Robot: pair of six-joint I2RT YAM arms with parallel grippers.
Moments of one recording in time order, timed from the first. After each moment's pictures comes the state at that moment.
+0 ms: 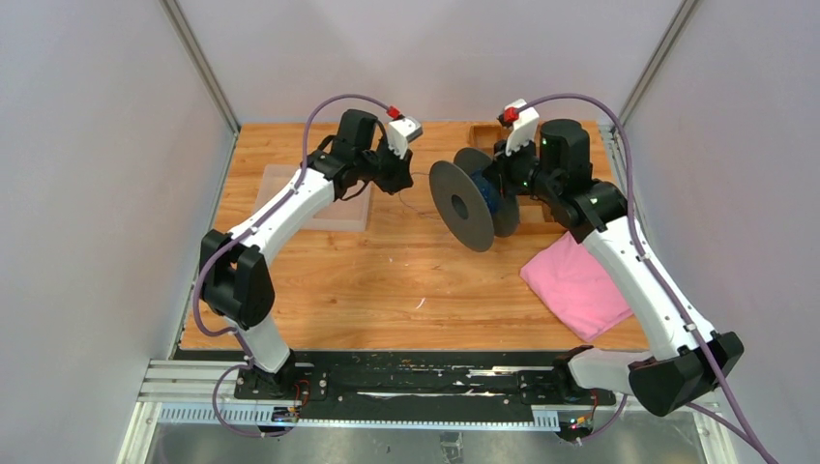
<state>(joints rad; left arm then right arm) -0.47 1.71 1.54 -0.45 0.44 0.20 0.43 1.24 1.37 -0.52 -0.21 -0.07</state>
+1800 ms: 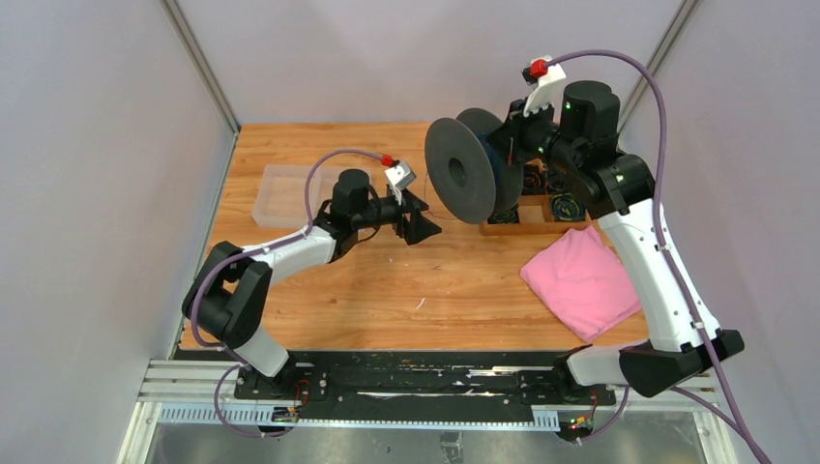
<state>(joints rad) -0.52 1.58 0.89 0.43 0.68 -0.09 0.40 1.33 1.72 -0.67 -0.23 0.07</state>
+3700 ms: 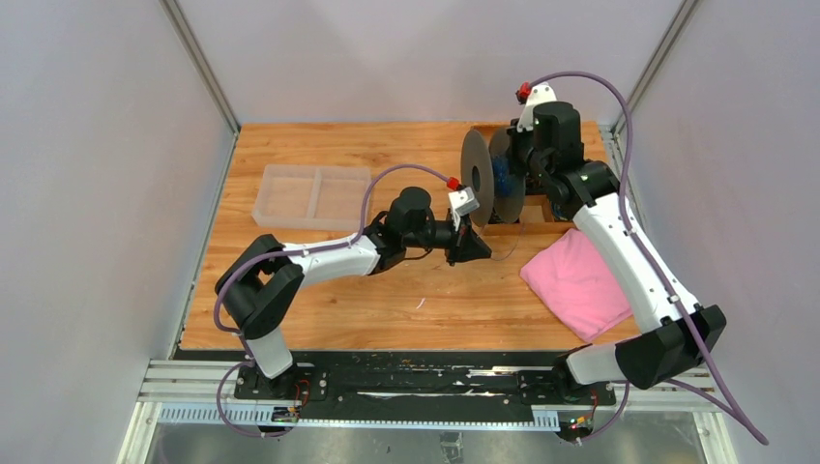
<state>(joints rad) -0.85 1.72 1.04 0.49 0.67 -0.22 0.39 1.37 1.51 -0.58 0.15 0.06</state>
